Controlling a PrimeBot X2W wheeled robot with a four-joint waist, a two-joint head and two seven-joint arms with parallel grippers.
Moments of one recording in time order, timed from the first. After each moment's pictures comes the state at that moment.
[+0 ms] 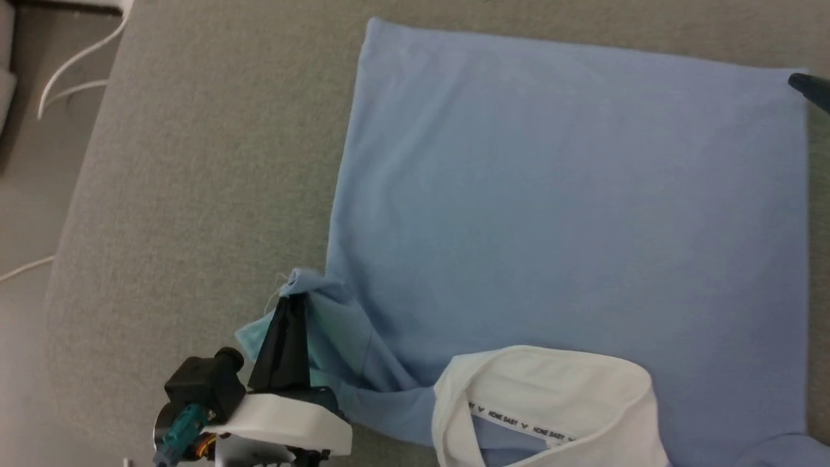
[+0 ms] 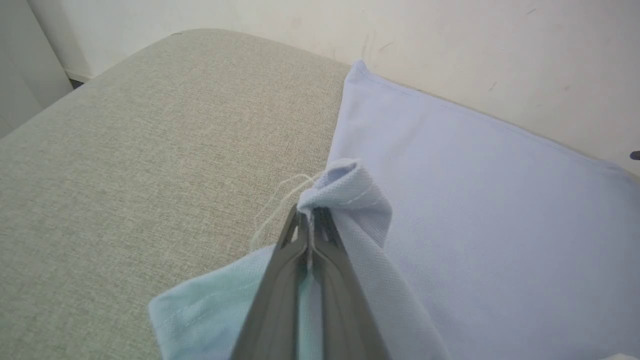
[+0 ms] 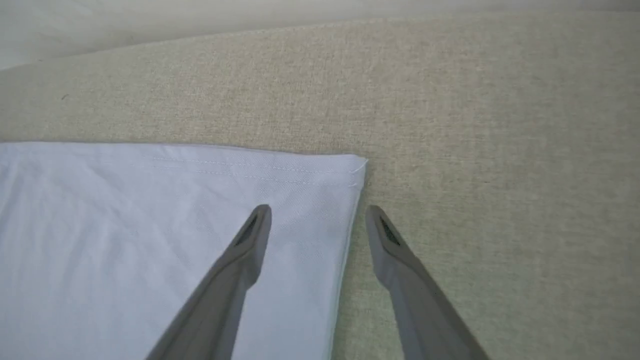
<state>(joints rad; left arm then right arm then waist) 0.02 0.26 -0.41 -0.22 -0.51 0.39 -0.15 -0.96 -0.47 -0.01 0.75 0.58 0.13 0.73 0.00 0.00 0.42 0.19</state>
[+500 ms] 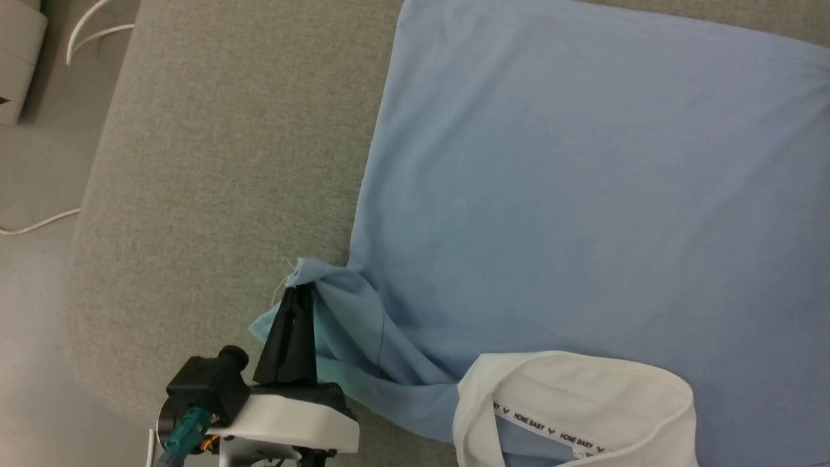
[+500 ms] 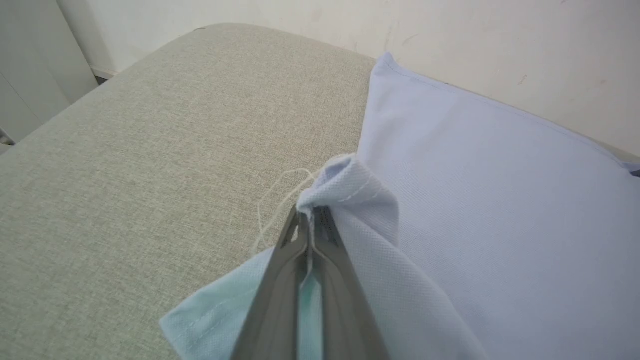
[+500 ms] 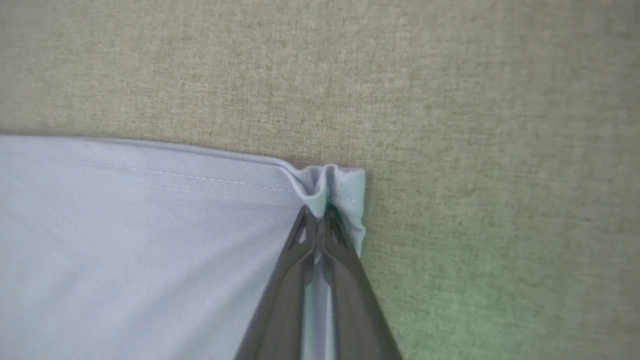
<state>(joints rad) 0.00 0.26 -0.42 -0.26 -0.48 0.39 -0.17 -1.15 -0.49 -0.03 0.97 0.50 0.13 0.96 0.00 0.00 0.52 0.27</state>
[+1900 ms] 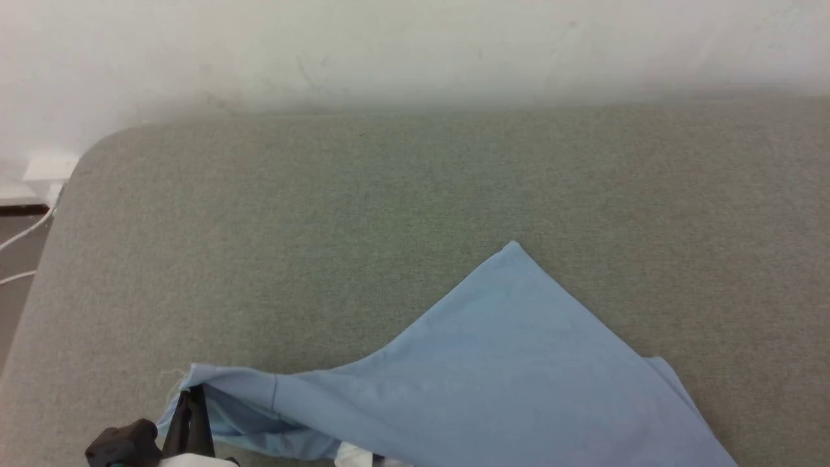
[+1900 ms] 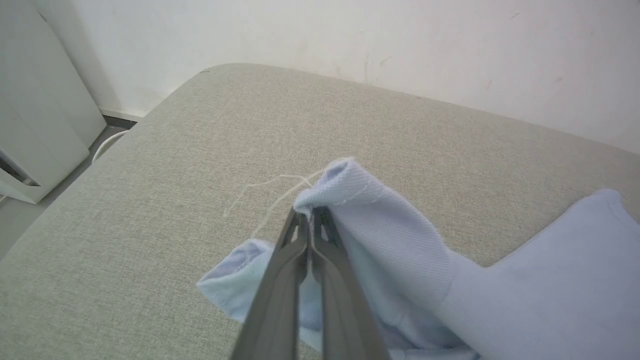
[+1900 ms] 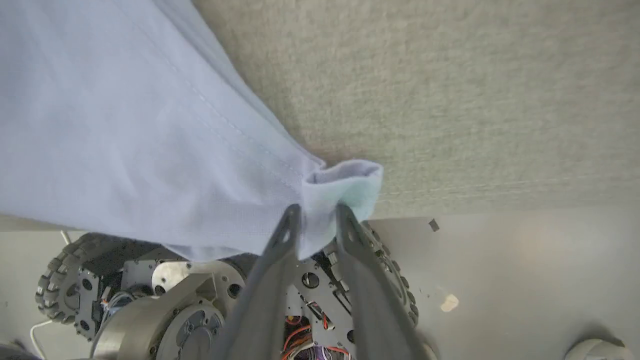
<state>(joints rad) 0.23 0.39 -0.27 -0.21 -0.55 0.51 -0.08 0.35 -0.39 -0.20 -0.03 0.63 0.13 0.90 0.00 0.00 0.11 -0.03</state>
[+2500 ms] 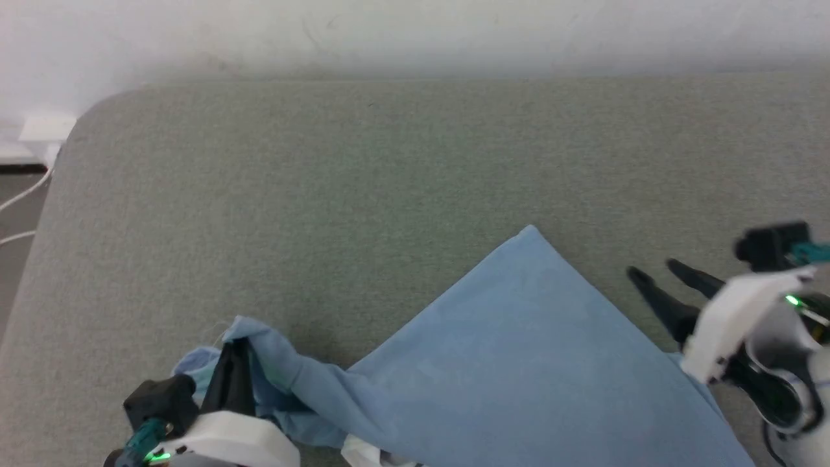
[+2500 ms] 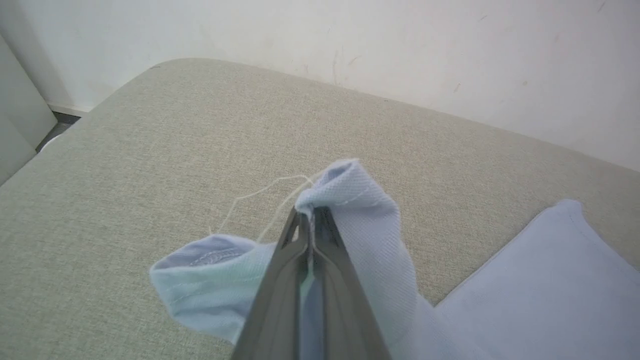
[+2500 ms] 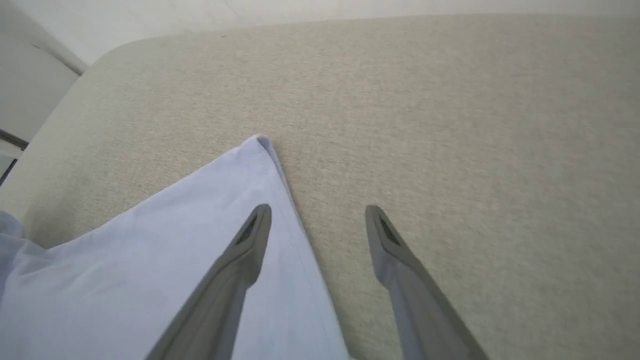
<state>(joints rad) 0.11 0.36 -0.34 -0.21 -0.54 0.48 -0.06 -0.20 -0.39 0.13 0.08 0.66 0.13 0.43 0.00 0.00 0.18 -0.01</state>
